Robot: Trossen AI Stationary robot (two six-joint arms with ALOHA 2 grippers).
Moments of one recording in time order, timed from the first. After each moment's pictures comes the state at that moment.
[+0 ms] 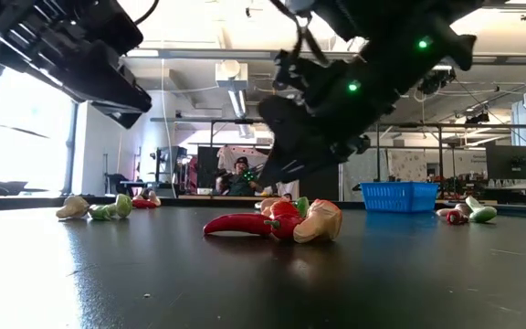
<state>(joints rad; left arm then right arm) -0.13 1.05 0.37 0.19 0.11 -0.16 0.33 1.98 1.13 -0.09 0.73 0.62</state>
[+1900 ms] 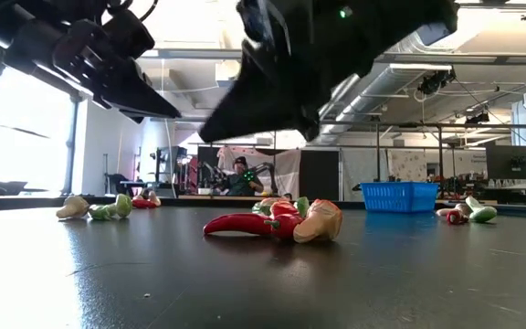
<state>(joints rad) -0.03 1.05 0.37 0.22 -0.04 -0.06 0.36 1.97 1.19 0.13 0.34 0.50</state>
